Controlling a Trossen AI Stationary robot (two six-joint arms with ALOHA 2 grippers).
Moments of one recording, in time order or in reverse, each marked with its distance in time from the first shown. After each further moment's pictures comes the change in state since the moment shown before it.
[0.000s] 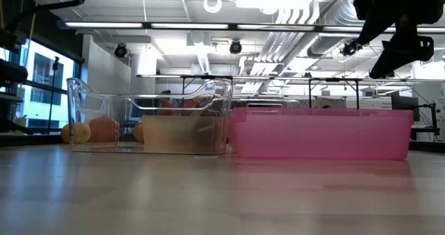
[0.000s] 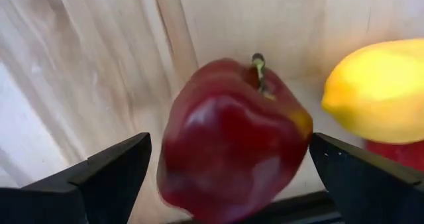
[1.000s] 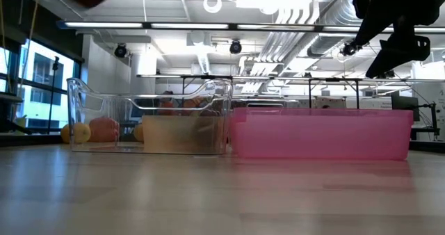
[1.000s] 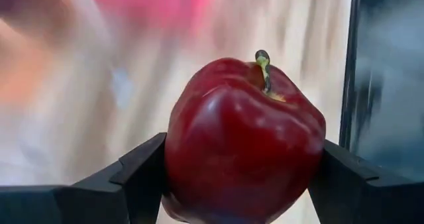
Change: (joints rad) left arm 0.241 -0.253 0.403 0.005 -0.437 -0.238; right arm 0.000 0.000 0.000 -0.002 0.043 -0.018
